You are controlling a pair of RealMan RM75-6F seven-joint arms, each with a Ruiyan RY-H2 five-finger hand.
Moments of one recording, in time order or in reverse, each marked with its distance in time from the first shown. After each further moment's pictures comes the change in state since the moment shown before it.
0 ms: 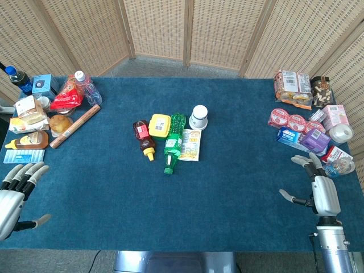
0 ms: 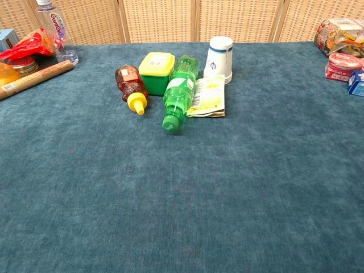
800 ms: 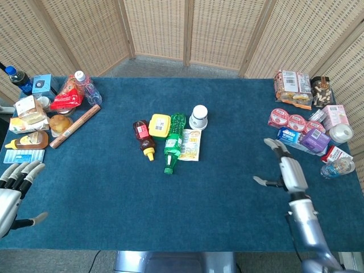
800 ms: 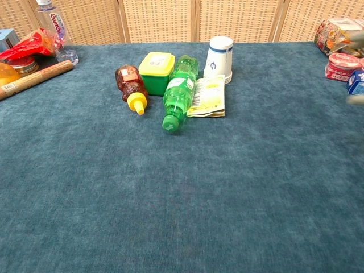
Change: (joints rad) left arm -0.001 -0.003 -0.012 0.007 -0.035 -0.001 0.008; right arm 0.212 -0.119 0.097 0.082 0.124 -0.278 -0.028
